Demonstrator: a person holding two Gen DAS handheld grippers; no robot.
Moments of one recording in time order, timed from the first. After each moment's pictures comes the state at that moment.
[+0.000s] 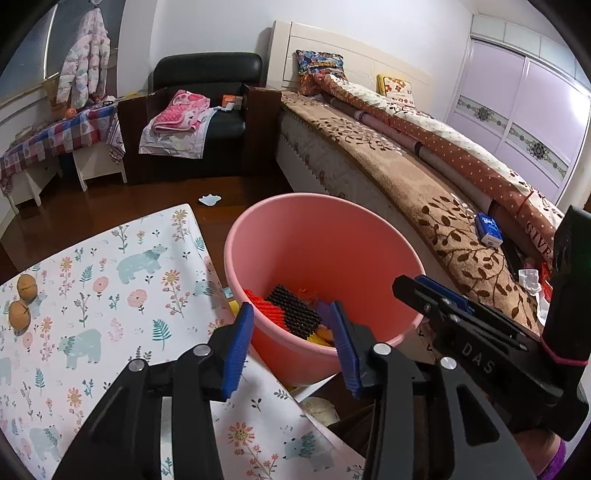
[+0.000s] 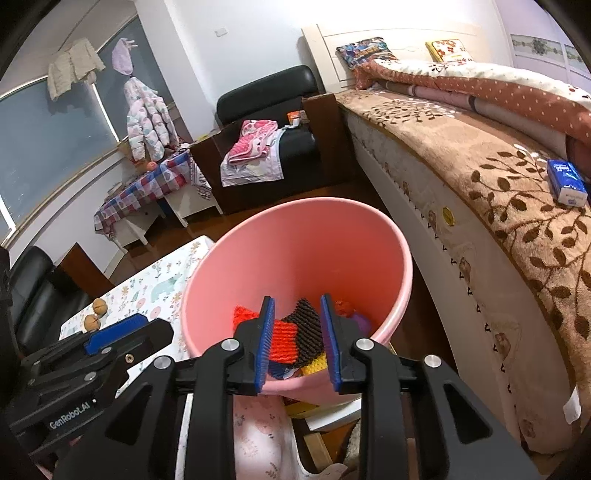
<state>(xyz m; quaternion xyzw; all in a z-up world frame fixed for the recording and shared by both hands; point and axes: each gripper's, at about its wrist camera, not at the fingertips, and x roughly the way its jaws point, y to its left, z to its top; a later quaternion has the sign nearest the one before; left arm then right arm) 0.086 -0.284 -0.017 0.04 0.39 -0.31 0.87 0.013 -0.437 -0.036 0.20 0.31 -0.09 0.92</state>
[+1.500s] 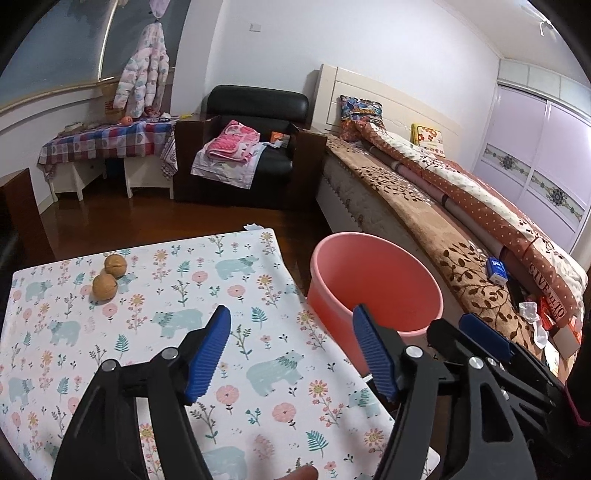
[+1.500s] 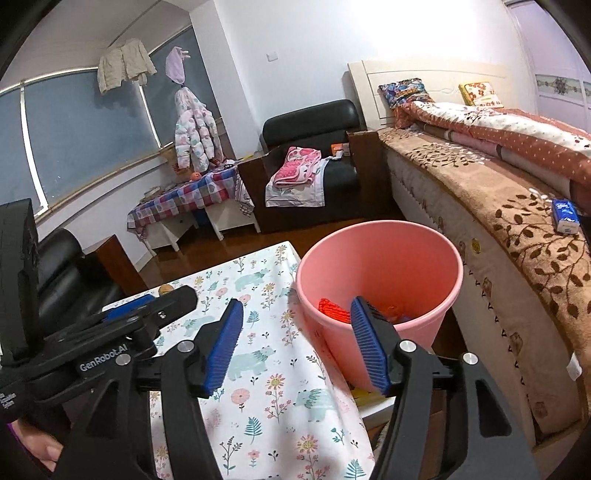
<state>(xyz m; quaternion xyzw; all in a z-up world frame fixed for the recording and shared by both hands) 0.040 -0.173 0.027 -0.01 0.33 -0.24 0.91 -0.048 -0.331 0.016 0.15 0.25 -0.05 0.96</state>
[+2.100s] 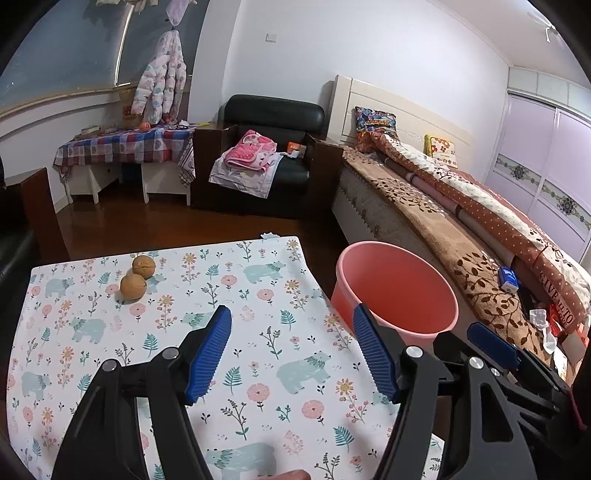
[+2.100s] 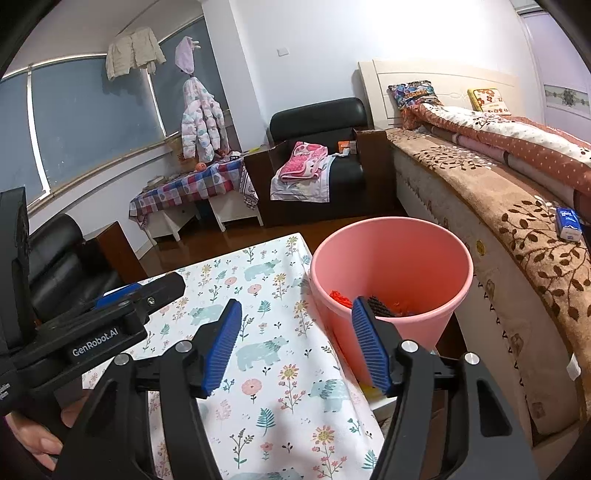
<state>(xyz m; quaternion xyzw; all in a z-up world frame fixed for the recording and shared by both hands) 0.034 -0.146 0.028 -0.02 0.32 -0.21 0.92 -0.048 -0.308 0.016 0.14 0.26 -0.04 0.96</state>
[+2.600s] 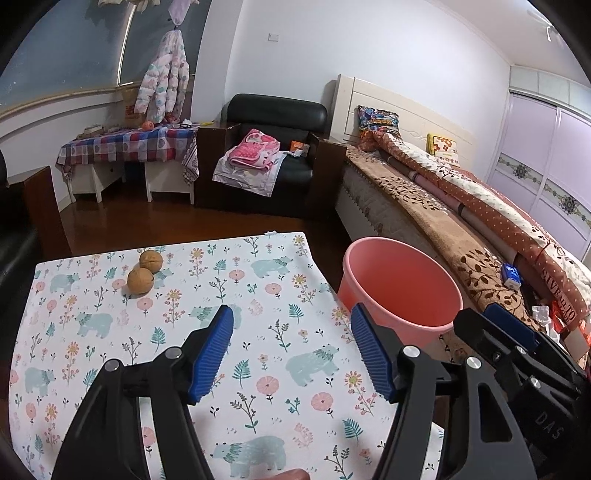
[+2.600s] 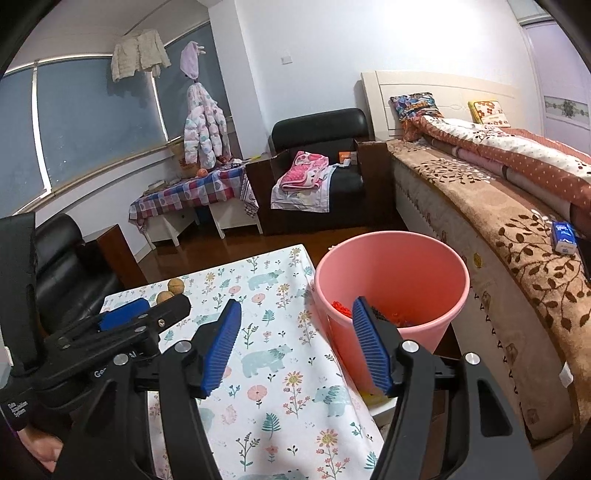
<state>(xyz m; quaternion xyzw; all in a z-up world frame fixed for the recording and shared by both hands) 0.030 -0.138 0.024 -0.02 0.32 -0.21 0.92 -0.053 -0.301 0.028 0.12 0.24 -0.04 0.96</state>
